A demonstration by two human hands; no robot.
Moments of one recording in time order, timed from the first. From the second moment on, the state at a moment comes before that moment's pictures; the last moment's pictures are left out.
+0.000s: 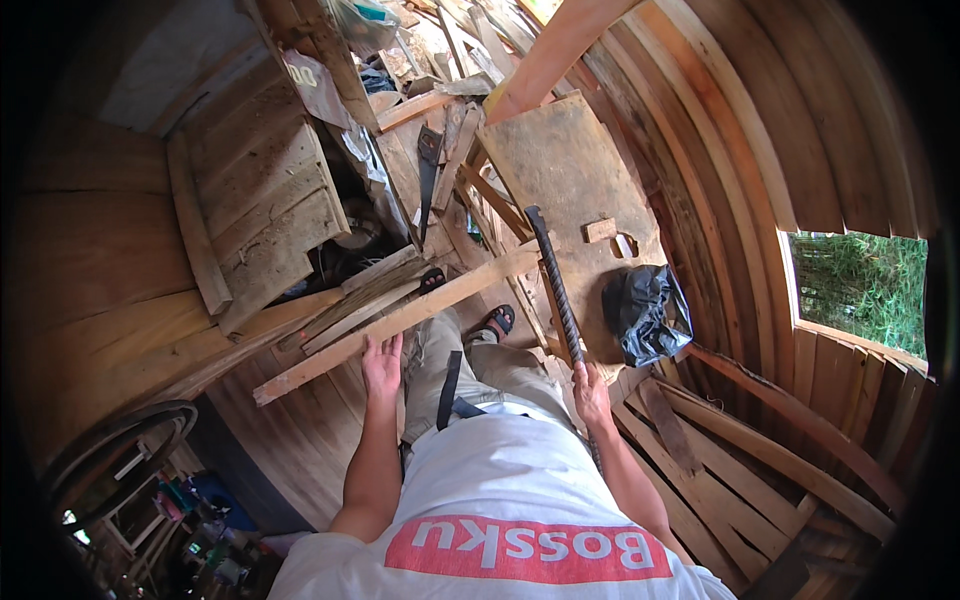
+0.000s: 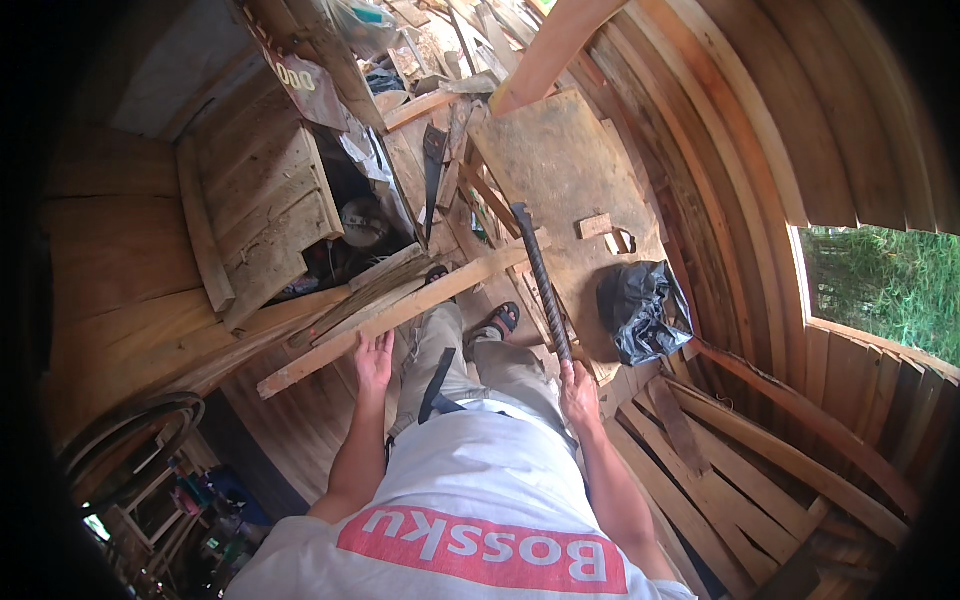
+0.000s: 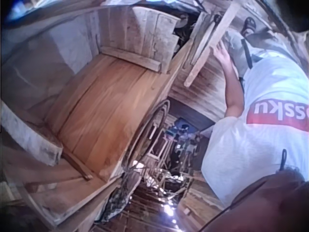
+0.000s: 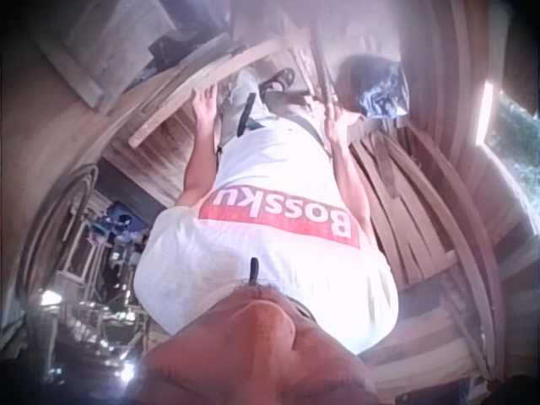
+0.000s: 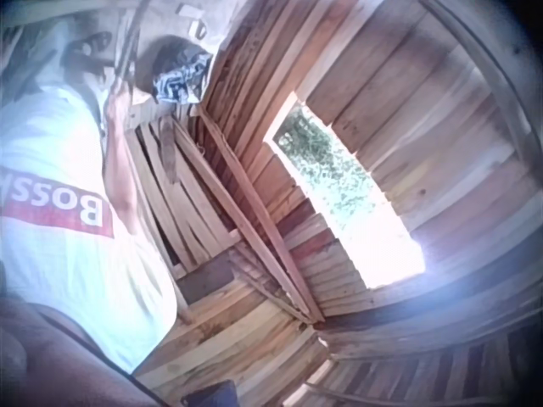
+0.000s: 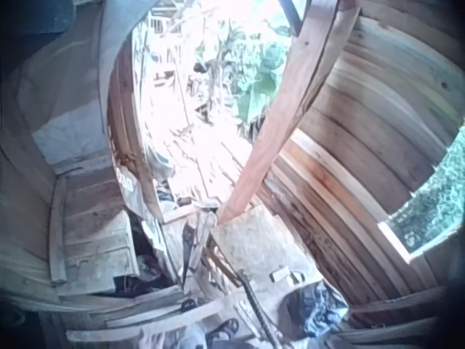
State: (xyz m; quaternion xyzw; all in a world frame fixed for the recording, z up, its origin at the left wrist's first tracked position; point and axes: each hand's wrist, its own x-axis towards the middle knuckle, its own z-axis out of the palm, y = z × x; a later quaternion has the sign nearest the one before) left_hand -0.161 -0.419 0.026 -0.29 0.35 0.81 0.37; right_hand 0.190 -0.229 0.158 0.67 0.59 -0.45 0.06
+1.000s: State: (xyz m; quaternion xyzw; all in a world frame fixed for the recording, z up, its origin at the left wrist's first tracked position) left_hand -0.182 -0.414 0.017 -0.26 0.42 0.79 0.35; right_hand 0.178 -0.227 0.186 0.68 0.62 -0.39 0.03
